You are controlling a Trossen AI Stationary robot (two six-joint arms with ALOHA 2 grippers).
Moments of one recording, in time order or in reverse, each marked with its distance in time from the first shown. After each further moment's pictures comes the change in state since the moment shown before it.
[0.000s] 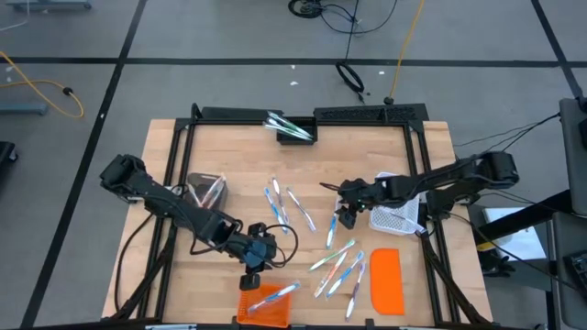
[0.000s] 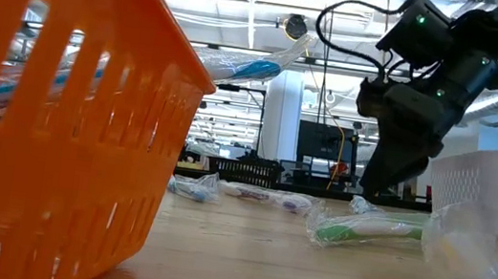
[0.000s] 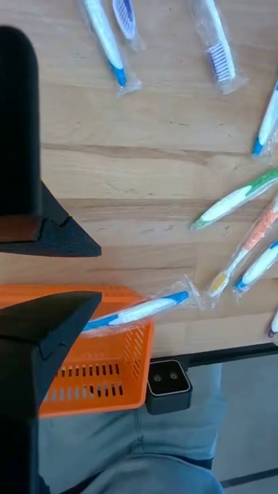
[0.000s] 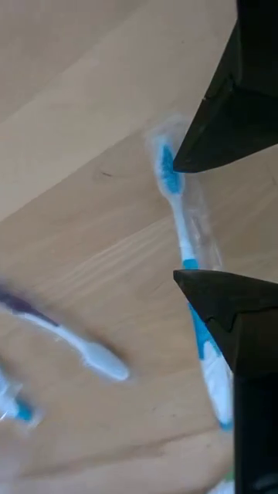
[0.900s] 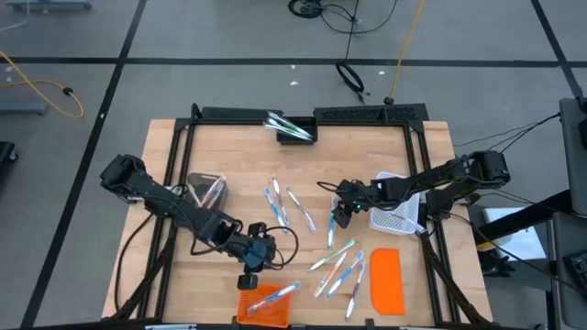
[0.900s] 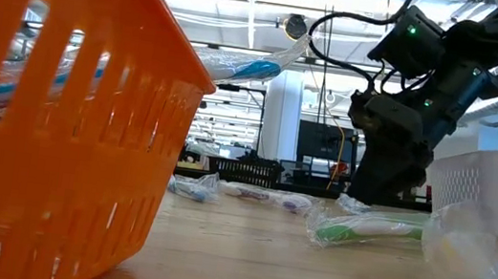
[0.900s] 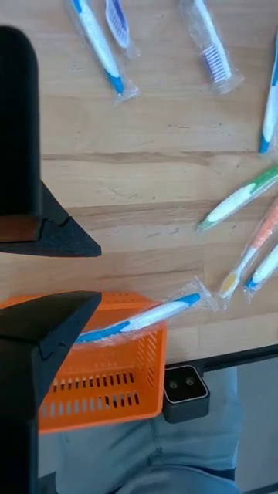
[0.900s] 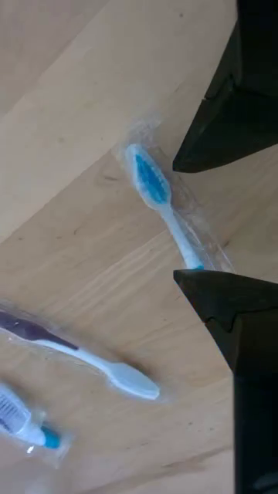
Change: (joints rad) left arm 0.000 0.000 0.000 -0.022 0.000 0.066; right arm -0.001 0.083 0.000 0.081 0.025 0.118
